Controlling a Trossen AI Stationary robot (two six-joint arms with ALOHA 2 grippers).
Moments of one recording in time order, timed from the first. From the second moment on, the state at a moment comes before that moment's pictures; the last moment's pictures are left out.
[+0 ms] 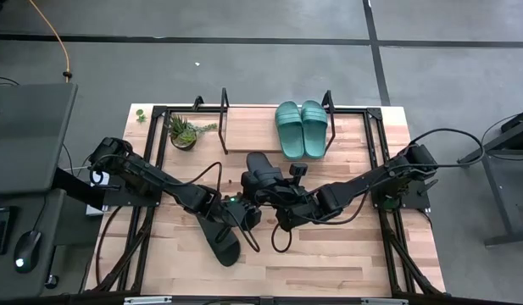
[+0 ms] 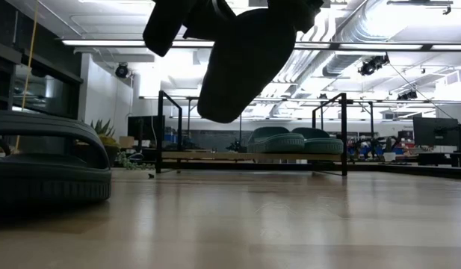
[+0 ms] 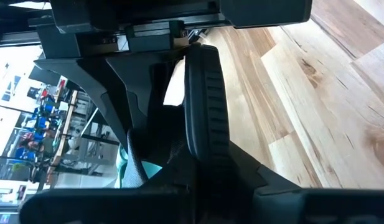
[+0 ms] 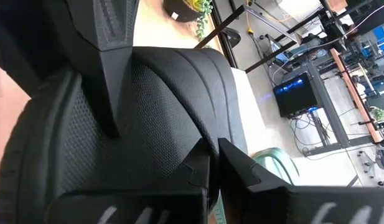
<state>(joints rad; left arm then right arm) -0.26 1.66 1.09 0.00 -0.75 0.64 0.40 1.74 1.40 -0.67 0.93 0.11</state>
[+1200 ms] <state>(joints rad) -0.26 1.66 1.09 -0.24 -0.89 0.59 0.44 1.72 1.40 -0.73 1.04 0.13</state>
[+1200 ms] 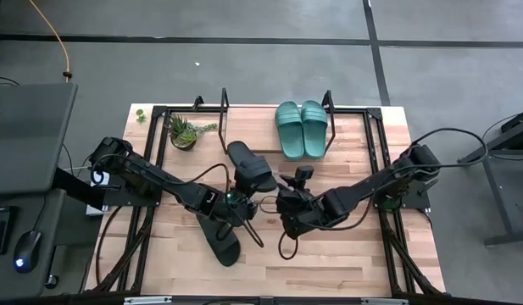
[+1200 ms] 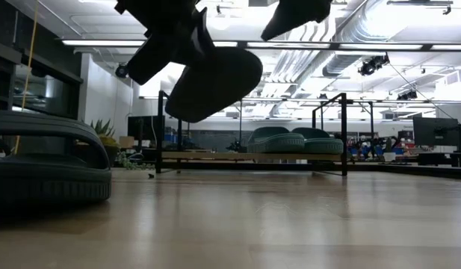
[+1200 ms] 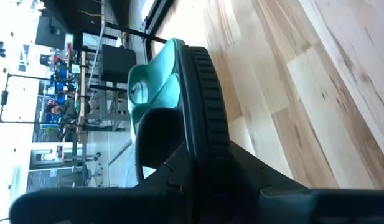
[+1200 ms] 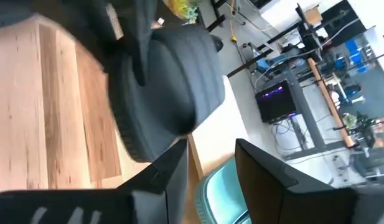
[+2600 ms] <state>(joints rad) -0.08 1.40 0.95 -0.04 -0.48 0.76 0.49 1.63 1.40 -0.93 1.01 0.33</state>
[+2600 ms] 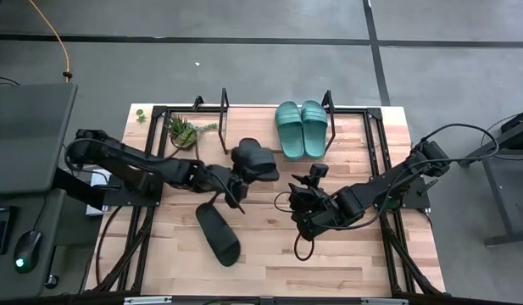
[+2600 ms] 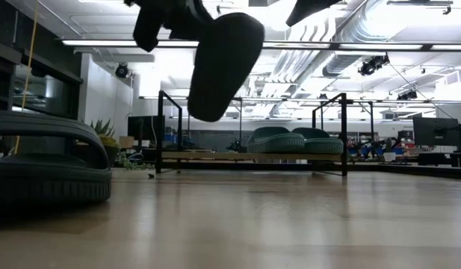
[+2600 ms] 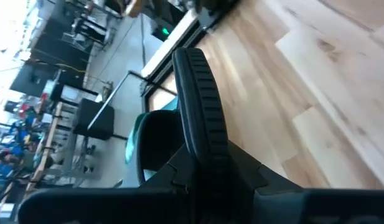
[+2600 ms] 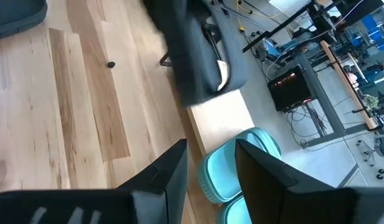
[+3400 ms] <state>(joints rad) 0.29 1.20 0.67 0.29 -0.06 0.87 0.48 1.63 1.40 -0.92 0.99 0.34</state>
